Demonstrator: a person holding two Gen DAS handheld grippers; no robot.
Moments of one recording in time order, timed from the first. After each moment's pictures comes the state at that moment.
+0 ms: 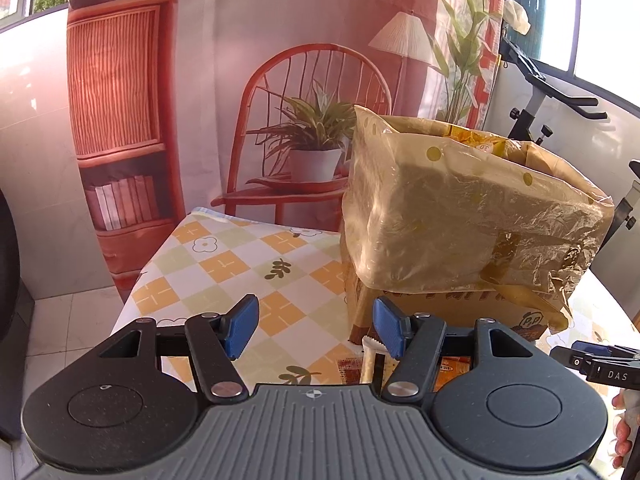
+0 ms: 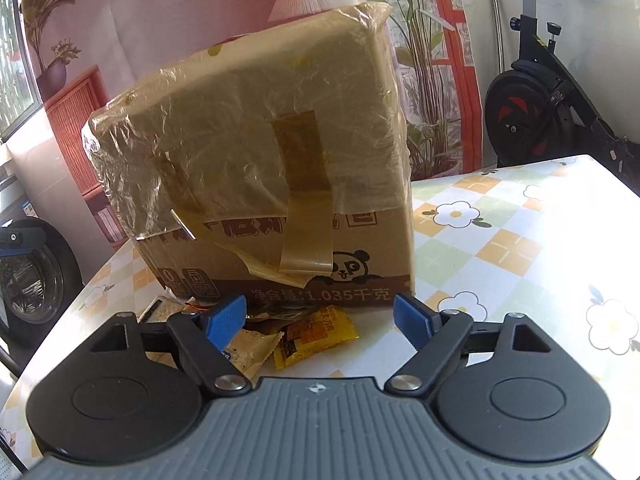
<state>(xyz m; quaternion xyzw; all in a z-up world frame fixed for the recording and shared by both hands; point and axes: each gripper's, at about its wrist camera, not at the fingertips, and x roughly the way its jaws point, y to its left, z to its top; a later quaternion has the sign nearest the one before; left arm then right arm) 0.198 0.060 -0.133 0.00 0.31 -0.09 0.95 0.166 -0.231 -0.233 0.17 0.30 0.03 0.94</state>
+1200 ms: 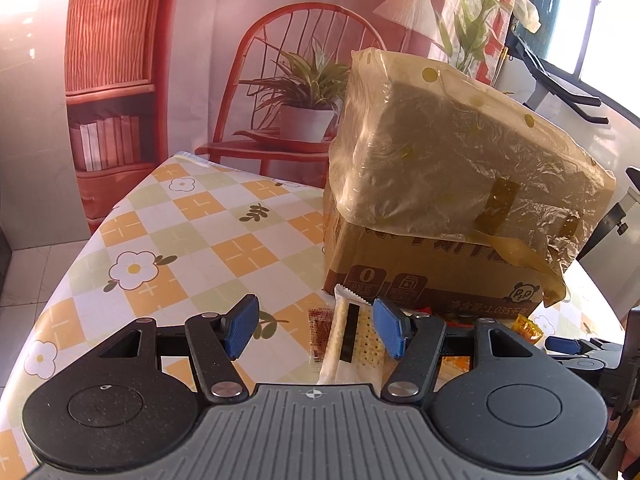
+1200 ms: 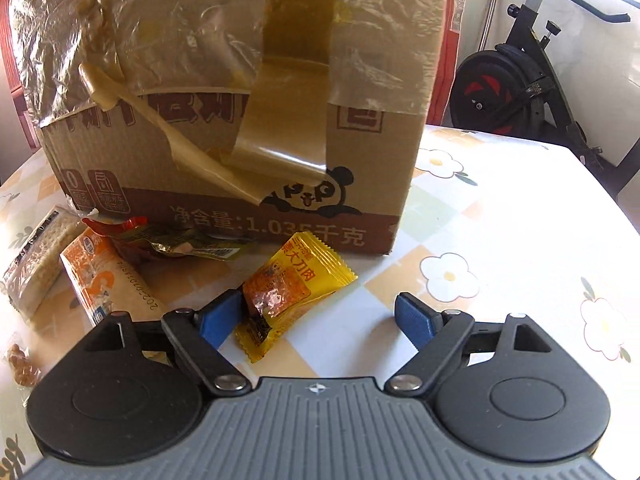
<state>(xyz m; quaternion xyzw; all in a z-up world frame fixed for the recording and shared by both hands) 0.190 0.051 -0.182 -0.05 0.34 -0.11 0.93 0.187 -0.202 -0.287 0.04 0.39 -0.06 0.92</state>
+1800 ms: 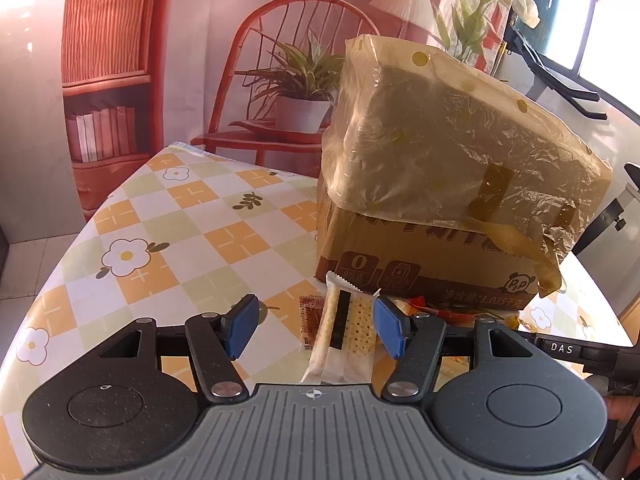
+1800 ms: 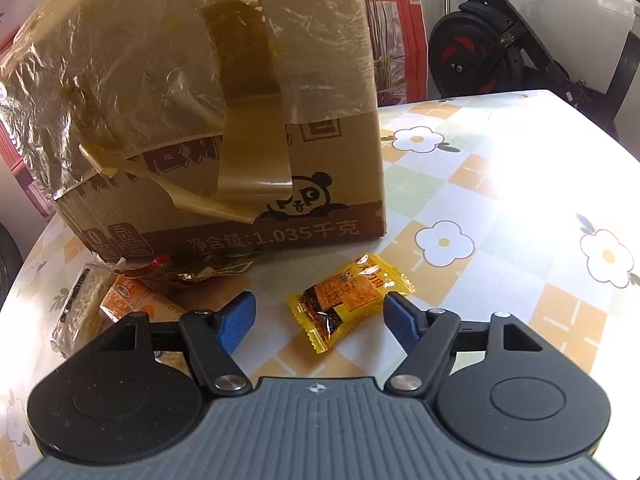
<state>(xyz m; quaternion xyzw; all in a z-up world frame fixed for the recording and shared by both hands) 0.188 0.049 -0.188 -0.05 0.35 -0.11 0.93 0.193 -0.215 -0.256 0.17 0.39 -0.06 0.90</state>
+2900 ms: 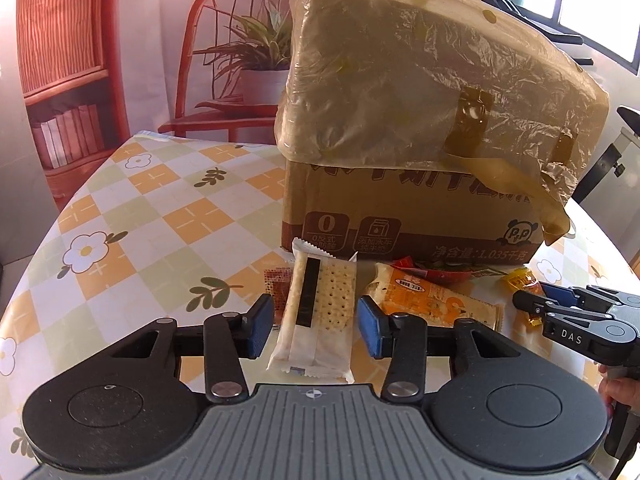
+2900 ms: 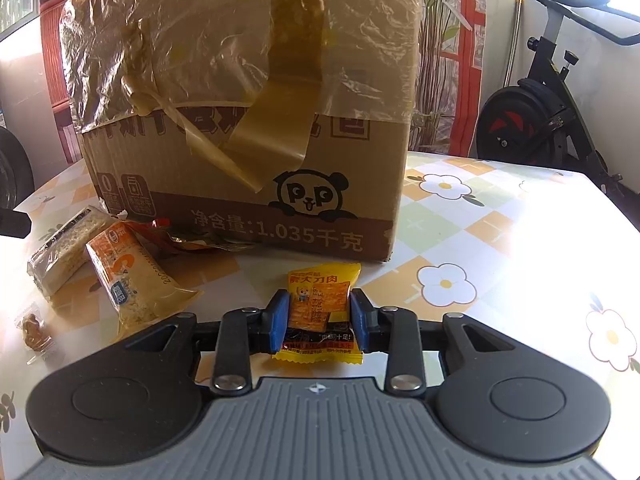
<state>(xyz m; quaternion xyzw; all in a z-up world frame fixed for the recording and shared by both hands) 0.201 0.009 -0.219 0.01 0.38 -0.14 0.91 0.180 -0.209 -0.291 0.04 0.32 0.00 0.95</state>
